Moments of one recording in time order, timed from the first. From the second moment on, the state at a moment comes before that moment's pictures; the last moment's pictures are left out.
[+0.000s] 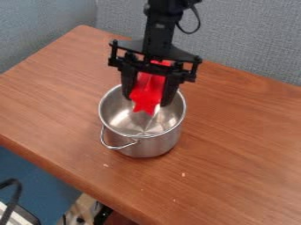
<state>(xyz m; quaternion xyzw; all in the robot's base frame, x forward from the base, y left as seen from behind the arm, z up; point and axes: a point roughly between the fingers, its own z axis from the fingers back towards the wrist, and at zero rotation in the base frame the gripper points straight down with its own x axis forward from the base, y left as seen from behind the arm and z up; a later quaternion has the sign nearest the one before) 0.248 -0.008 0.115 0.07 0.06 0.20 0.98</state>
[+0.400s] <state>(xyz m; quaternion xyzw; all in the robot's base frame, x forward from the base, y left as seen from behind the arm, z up) 0.248 -0.005 0.104 0.07 0.07 0.20 0.97</state>
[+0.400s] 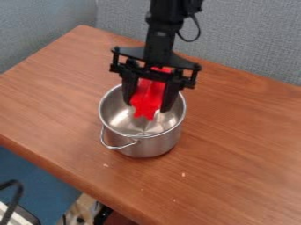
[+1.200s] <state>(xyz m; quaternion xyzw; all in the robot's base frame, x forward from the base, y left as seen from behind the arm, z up) 0.249 -0.001 0.099 0.07 0.08 0.21 0.97</state>
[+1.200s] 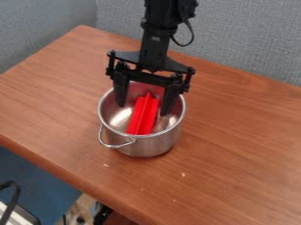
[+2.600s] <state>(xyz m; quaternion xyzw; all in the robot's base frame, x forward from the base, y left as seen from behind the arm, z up) 0.246 0.003 0.095 0.08 0.10 0.21 0.97</state>
